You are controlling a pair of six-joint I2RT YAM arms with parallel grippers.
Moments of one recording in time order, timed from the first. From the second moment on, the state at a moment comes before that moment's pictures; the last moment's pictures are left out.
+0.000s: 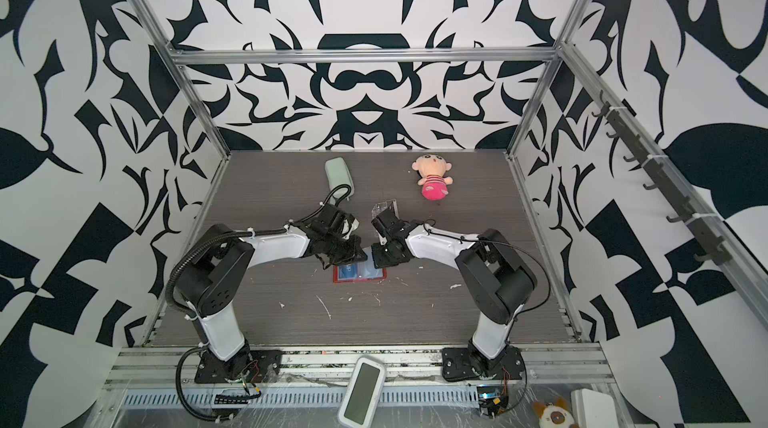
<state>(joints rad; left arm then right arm) -0.67 1.81 0.97 -0.17 0.51 -0.72 0.70 1.74 1.01 -0.46 -0.14 0.49</state>
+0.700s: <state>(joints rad) -0.67 1.60 0.87 -0.16 0.34 -0.71 0.71 1.77 1.01 -0.34 -0.32 0.50</state>
